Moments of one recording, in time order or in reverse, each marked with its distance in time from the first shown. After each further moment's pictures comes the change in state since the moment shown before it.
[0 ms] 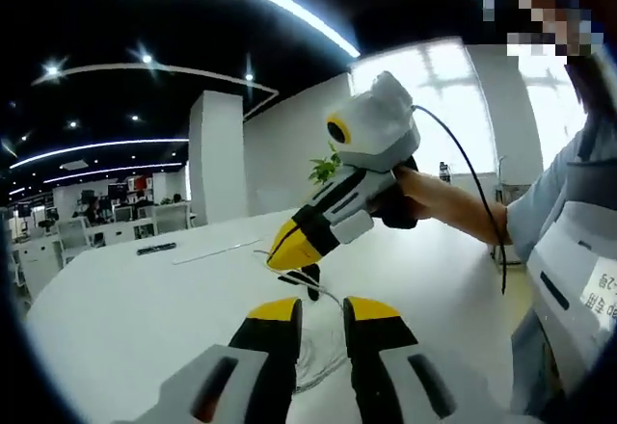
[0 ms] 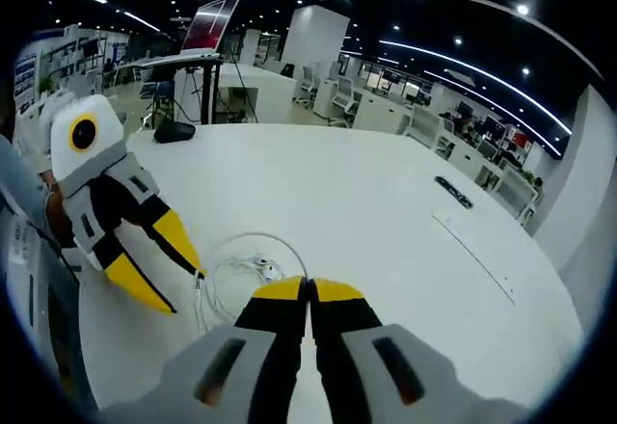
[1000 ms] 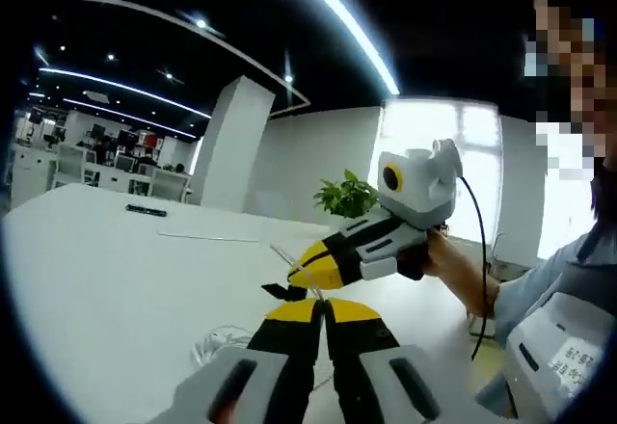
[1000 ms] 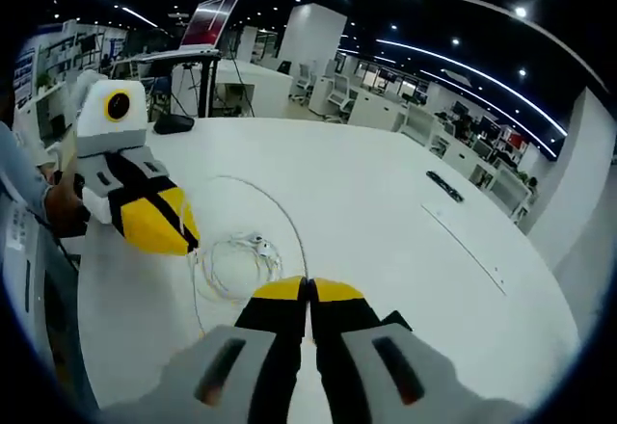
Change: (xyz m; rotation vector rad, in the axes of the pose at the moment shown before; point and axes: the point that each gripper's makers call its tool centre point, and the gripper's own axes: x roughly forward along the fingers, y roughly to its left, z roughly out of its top) left arm -0.008 0.013 0.025 -0.331 -0.124 -0.035; right arm -0.019 -0.006 -0.019 -0.011 0.021 -0.029
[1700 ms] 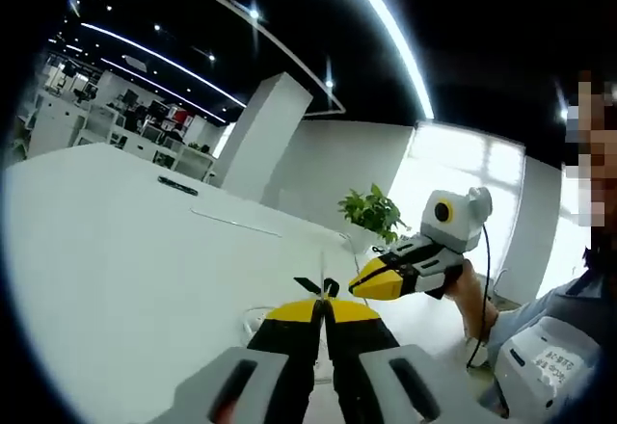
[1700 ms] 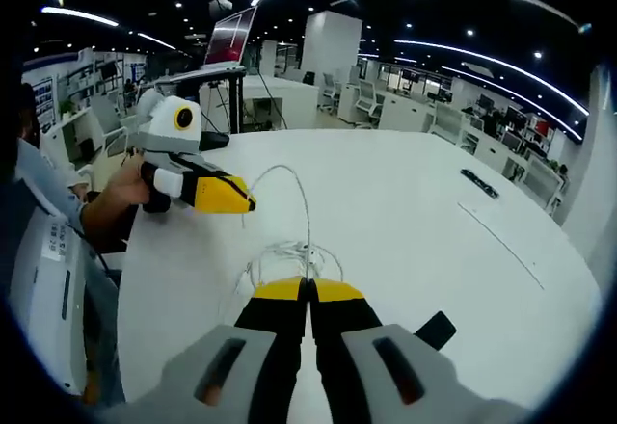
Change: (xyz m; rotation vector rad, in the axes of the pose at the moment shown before) left arm -0.024 0.034 -0.009 -0.130 0.008 0.033; right arm -0.005 0.031 0.017 0.075 -0.102 0.166
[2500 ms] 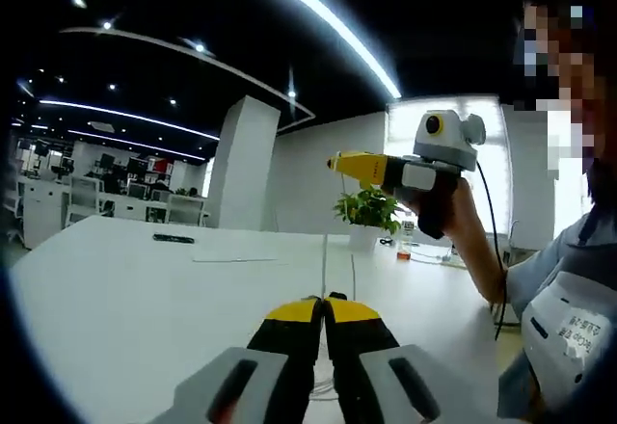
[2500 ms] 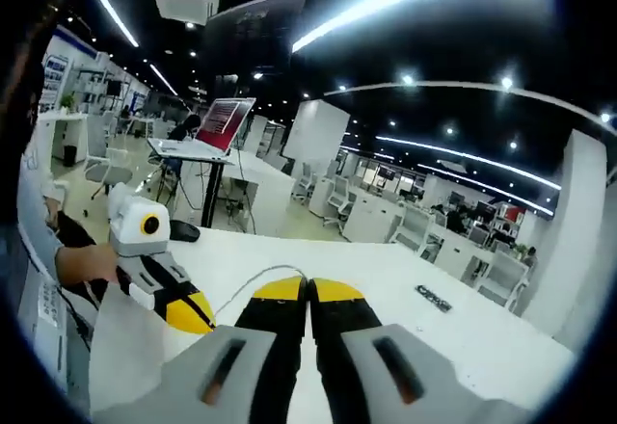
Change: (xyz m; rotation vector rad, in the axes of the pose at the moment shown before) left arm -0.003 -0.006 0.027 0.266 -0.055 0.036; right arm -0.034 -0.027 0.133 -0.265 -0.369 -0.216
